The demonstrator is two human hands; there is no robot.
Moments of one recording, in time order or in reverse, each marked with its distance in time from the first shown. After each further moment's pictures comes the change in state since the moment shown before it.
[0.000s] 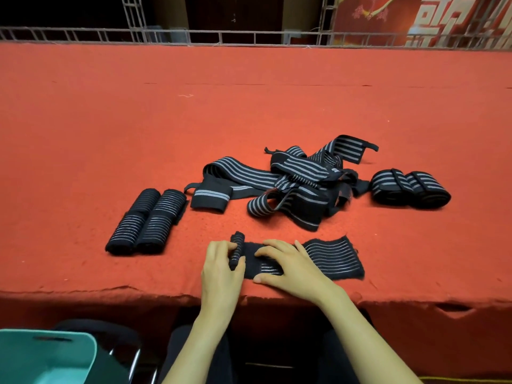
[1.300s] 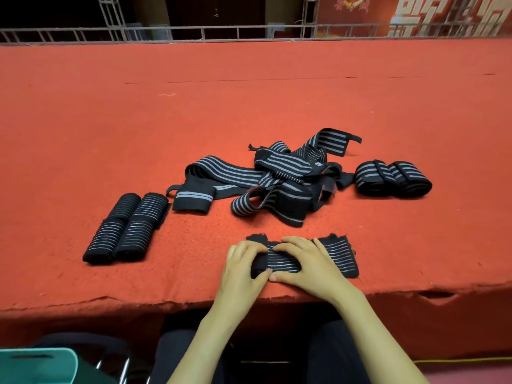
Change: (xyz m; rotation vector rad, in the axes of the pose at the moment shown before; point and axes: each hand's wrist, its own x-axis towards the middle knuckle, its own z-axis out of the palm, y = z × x) left_hand -0.007 0.019 0.033 -0.033 -0.283 0.328; right_hand -0.031 0.039 -0.019 -0.018 0.098 0.155
